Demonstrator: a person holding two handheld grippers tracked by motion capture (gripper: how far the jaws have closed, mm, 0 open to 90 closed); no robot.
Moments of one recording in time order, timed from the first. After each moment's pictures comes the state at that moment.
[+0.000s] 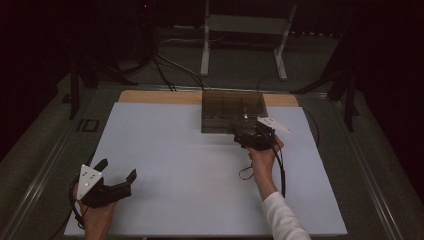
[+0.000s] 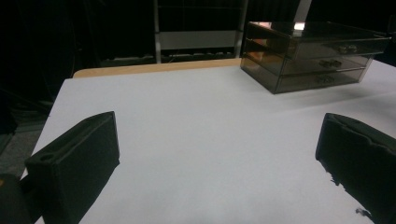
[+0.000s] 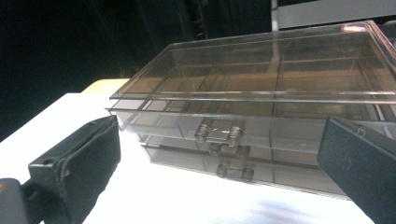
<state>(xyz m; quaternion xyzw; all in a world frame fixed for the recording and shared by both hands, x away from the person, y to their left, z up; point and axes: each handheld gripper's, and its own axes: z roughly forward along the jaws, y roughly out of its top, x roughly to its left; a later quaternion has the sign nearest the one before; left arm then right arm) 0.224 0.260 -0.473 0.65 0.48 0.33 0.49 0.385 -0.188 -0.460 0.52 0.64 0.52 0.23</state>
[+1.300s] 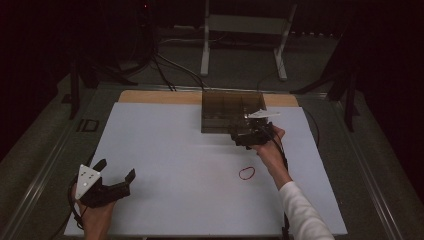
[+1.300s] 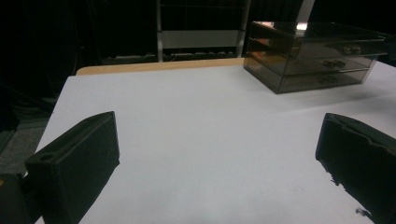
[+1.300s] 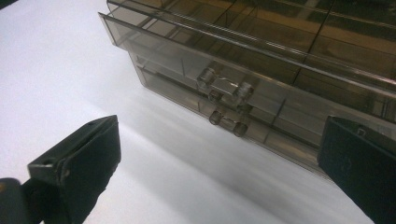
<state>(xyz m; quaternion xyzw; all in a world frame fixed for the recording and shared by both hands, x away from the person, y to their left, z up) 0.224 0.263 -0.473 0.65 0.48 0.32 0.49 0.411 -0.192 -0.450 0.45 0.79 0.39 0.17</state>
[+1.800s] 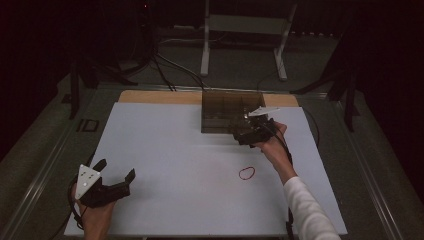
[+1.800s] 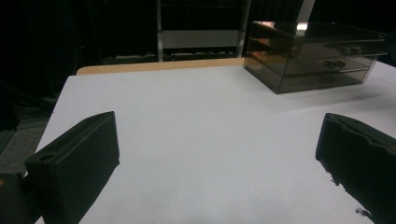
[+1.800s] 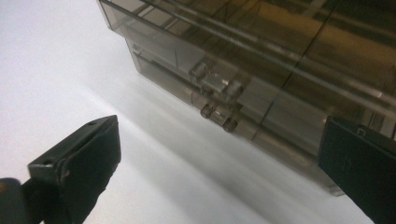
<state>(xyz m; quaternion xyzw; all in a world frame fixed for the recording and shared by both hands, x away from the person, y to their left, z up) 0.224 0.263 -0.473 0.65 0.48 0.32 0.49 0.419 -0.198 -0.443 0.41 0.82 0.36 0.17</state>
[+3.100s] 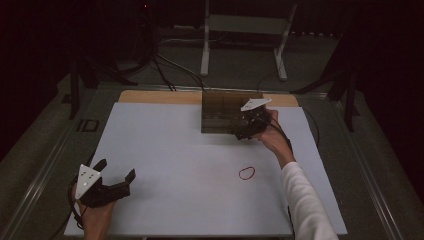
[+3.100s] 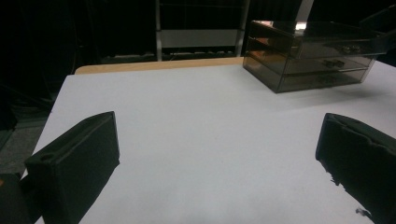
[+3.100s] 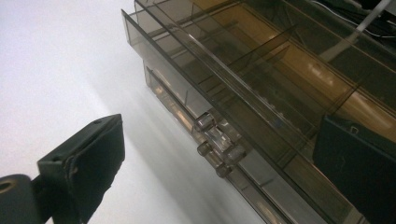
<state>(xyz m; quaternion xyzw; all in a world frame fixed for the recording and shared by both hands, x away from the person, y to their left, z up) 0.225 0.263 -0.474 0.65 0.48 0.32 0.49 0.449 -0.186 -0.437 0.30 0.86 0.37 0.18</state>
